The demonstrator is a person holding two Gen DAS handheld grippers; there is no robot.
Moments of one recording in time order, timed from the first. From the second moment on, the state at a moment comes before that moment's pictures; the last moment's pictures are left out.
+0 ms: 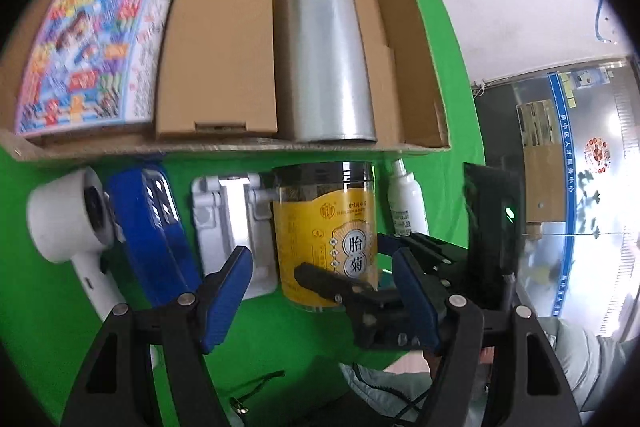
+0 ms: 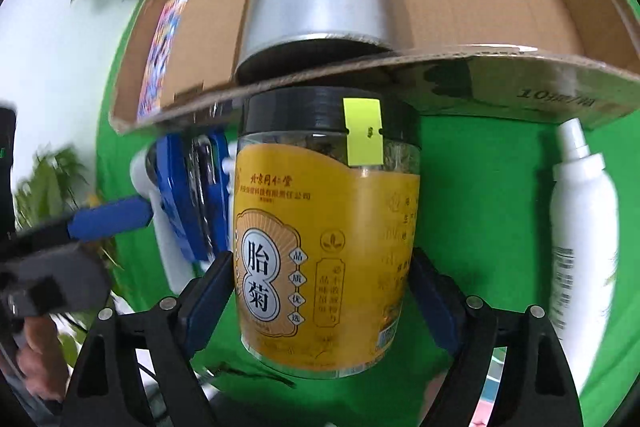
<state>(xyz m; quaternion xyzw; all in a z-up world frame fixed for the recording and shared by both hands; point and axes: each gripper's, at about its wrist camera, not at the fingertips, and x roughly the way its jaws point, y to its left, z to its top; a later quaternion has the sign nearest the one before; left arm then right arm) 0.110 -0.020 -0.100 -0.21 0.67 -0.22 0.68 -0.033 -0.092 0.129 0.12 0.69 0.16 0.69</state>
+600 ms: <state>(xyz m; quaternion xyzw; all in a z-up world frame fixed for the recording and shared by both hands) 0.104 -0.062 -0.162 -0.28 0.72 -0.26 0.58 -0.071 -0.145 0.140 0.25 0.69 0.18 0.66</state>
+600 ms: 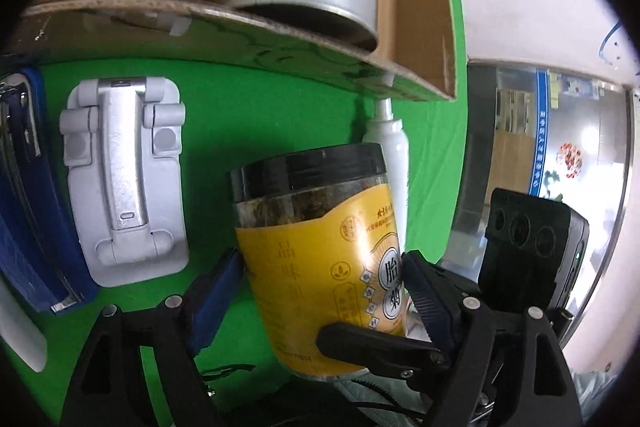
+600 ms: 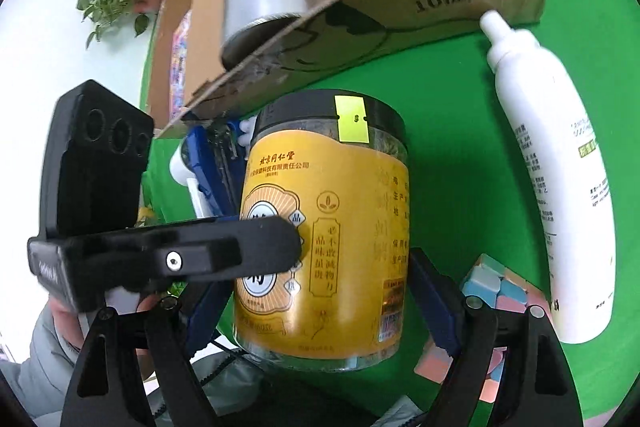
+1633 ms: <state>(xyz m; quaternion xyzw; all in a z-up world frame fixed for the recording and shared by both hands) 0.213 -0.111 -0.021 -0.19 0.60 -0.28 0.72 0.043 -0.189 0.287 0.25 0.54 0.22 0.77</state>
